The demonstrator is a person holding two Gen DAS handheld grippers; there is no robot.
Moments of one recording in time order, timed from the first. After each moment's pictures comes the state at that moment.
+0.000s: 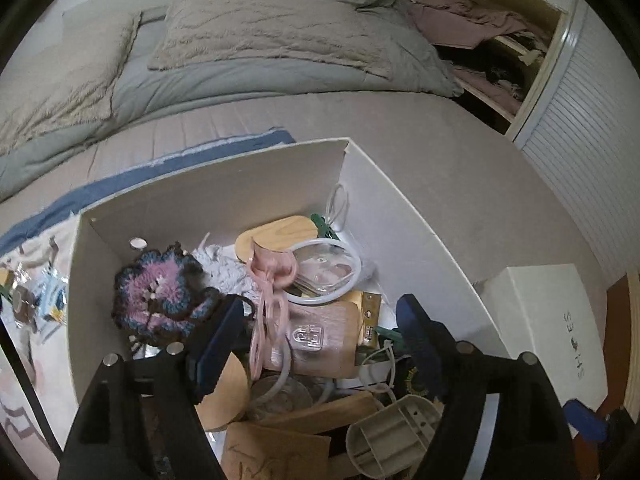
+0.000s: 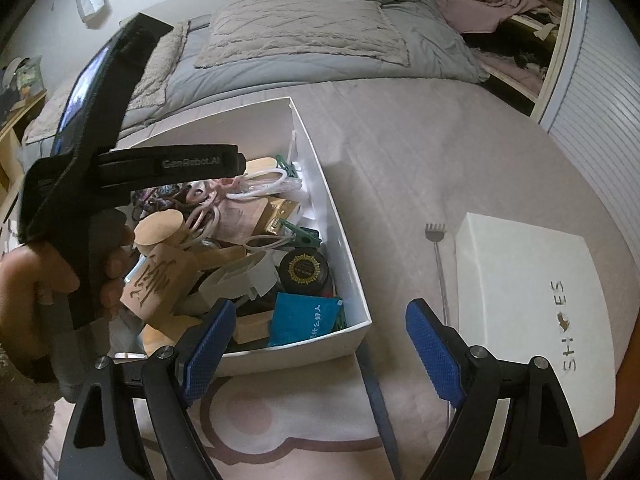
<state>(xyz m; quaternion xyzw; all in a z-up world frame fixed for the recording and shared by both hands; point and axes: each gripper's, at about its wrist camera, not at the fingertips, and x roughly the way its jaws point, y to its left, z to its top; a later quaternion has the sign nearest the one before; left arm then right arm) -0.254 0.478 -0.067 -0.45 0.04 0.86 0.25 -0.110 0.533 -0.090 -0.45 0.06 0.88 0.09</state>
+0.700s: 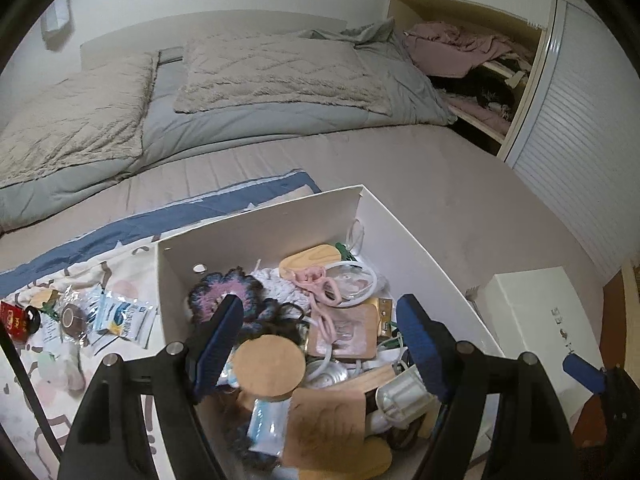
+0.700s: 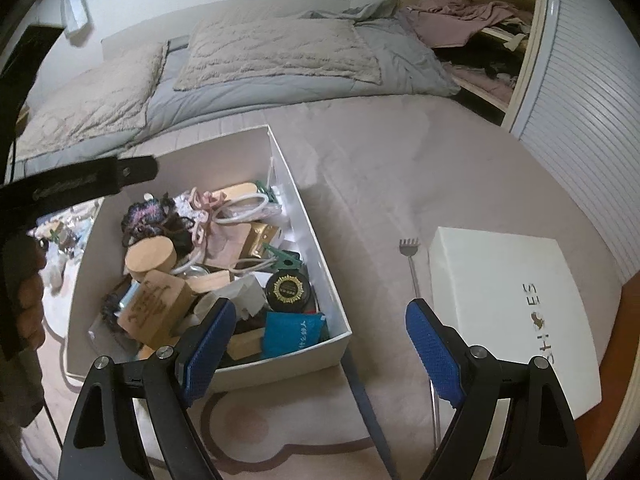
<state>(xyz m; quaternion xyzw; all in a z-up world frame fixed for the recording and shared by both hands) -0.230 0.419 -0.013 -0.40 0.04 0.88 0.25 -0.101 0.528 -0.068 -0.42 0.06 0.89 0.14</state>
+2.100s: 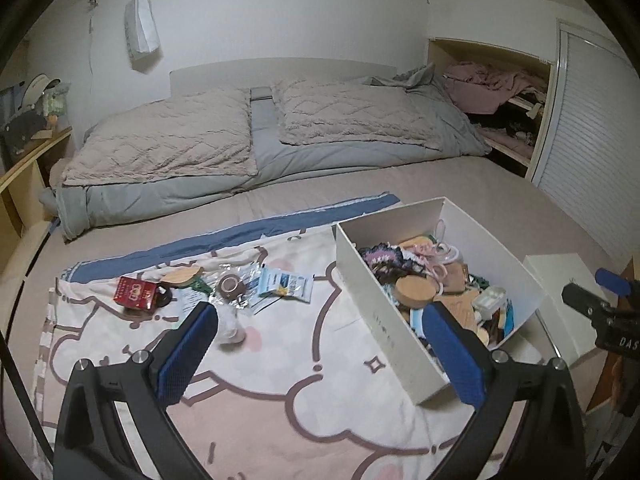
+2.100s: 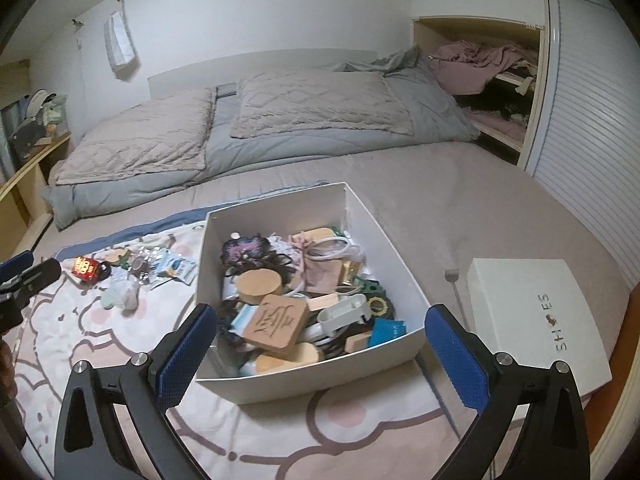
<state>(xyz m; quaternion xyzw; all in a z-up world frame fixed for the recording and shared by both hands) -0.142 0.206 0.041 -0.33 0.06 0.92 0.19 -0.058 0.429 -0.004 -0.35 0.07 0.93 0.11</state>
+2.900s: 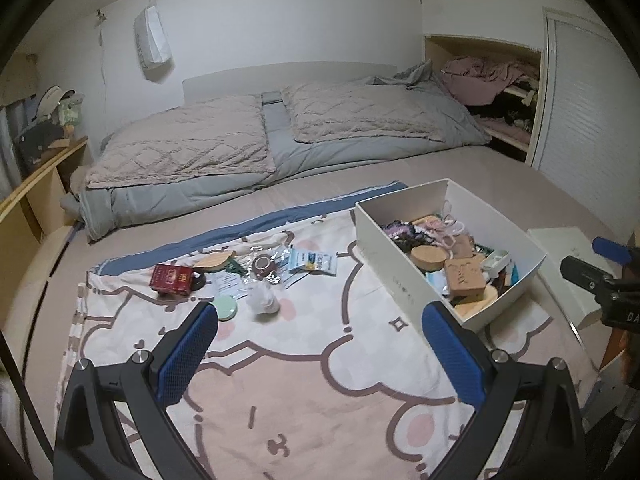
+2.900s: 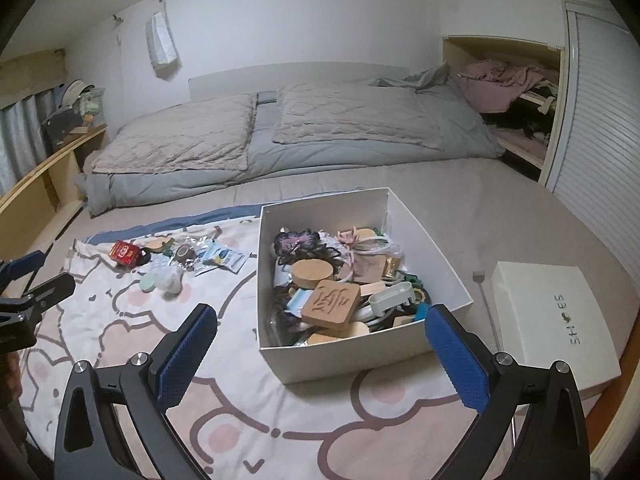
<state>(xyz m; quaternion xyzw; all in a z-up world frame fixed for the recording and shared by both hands) -0.090 0.156 0.039 -0.31 0.09 0.93 0.18 -0.020 0.373 0.002 -0.32 0.05 0.94 0.06</state>
